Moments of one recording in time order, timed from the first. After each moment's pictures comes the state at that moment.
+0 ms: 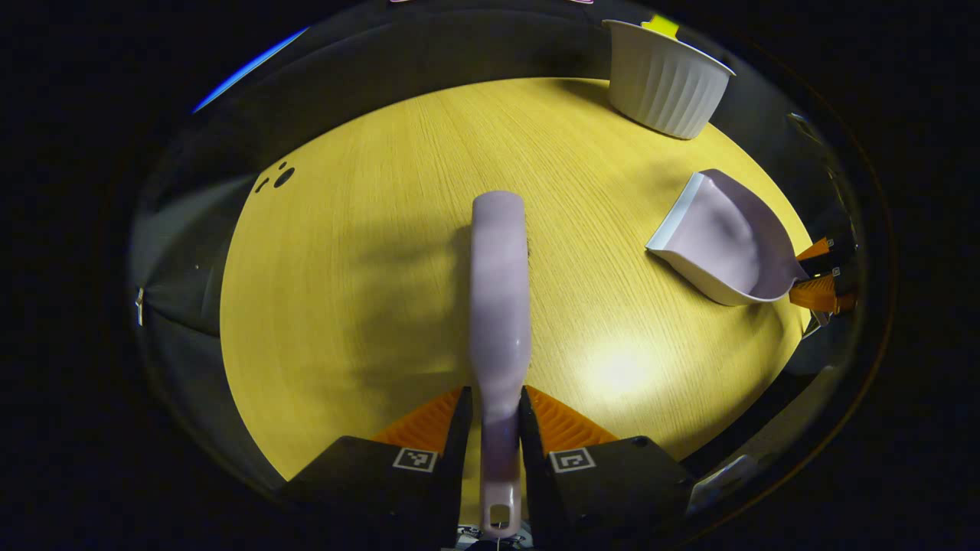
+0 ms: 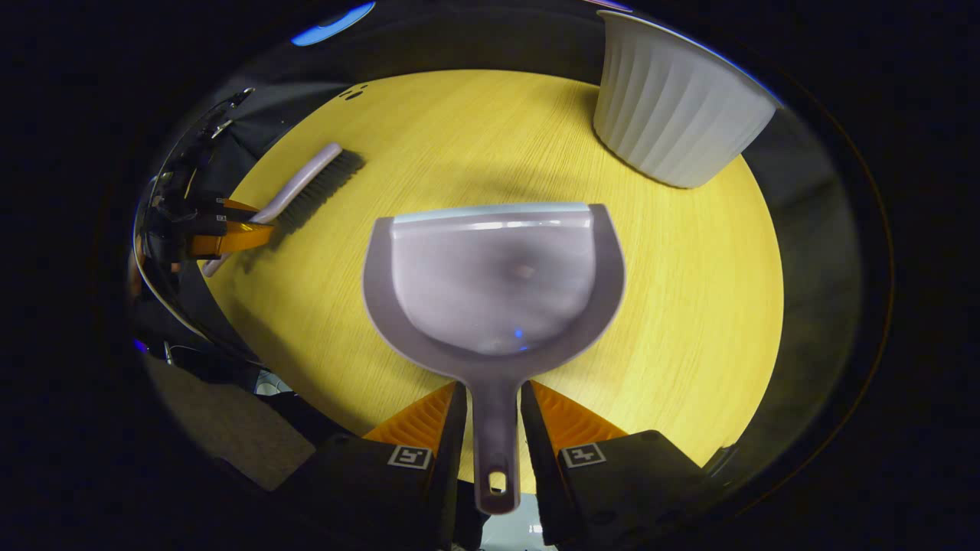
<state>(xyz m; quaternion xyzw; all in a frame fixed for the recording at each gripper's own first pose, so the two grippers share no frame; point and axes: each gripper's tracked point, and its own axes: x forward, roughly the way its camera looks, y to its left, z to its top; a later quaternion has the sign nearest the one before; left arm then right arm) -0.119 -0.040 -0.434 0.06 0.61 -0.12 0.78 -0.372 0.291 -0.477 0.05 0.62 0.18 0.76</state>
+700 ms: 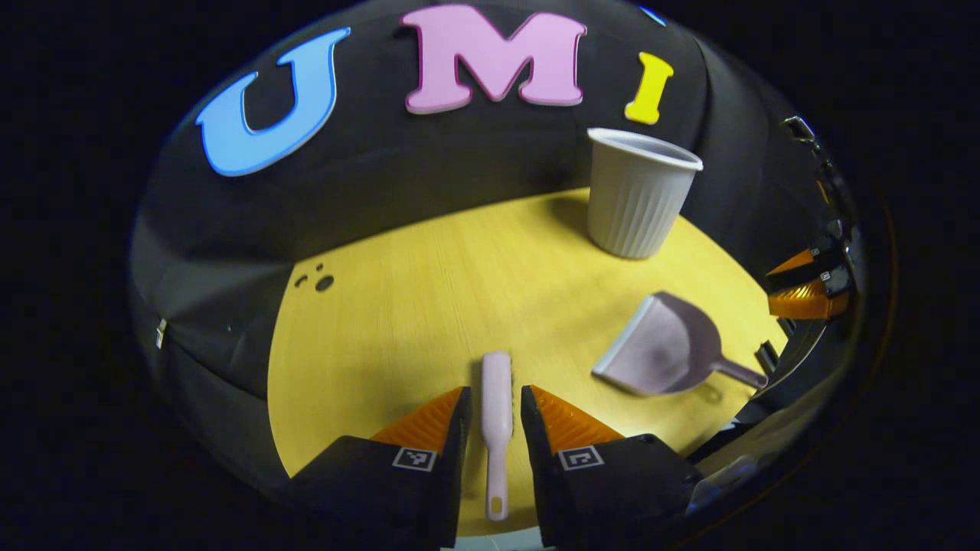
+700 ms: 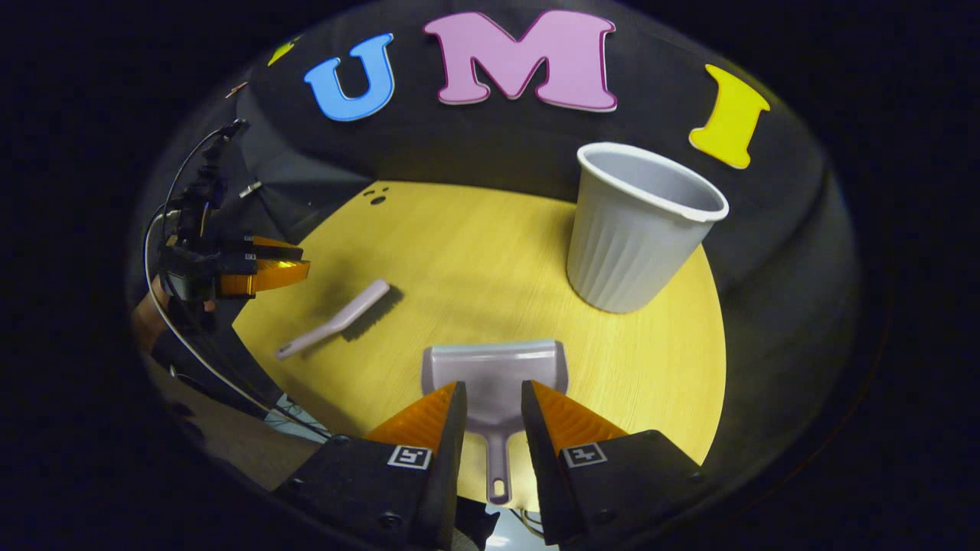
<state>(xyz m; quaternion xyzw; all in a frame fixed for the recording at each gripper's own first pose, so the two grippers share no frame) -0.030 -0.060 -0.261 0.02 0.41 -0.13 0.90 -0.281 0.269 -0.321 0.08 0.44 0.16 0.88</state>
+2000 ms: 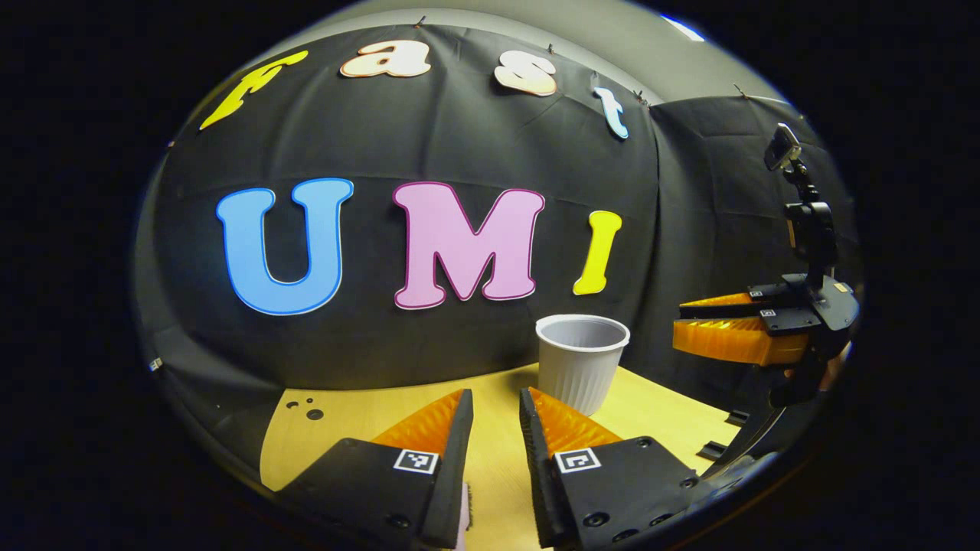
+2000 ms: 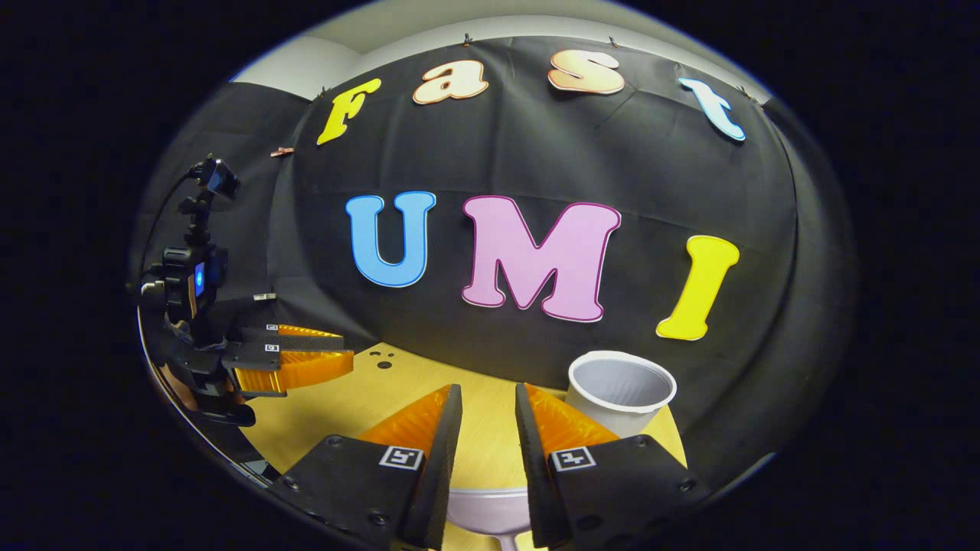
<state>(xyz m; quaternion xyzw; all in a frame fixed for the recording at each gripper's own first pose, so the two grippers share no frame) -0.025 -0.088 -0.094 -0.04 0.15 -0.17 0.97 -0.226 0.287 -0.126 0.07 0.13 0.11 0.98</state>
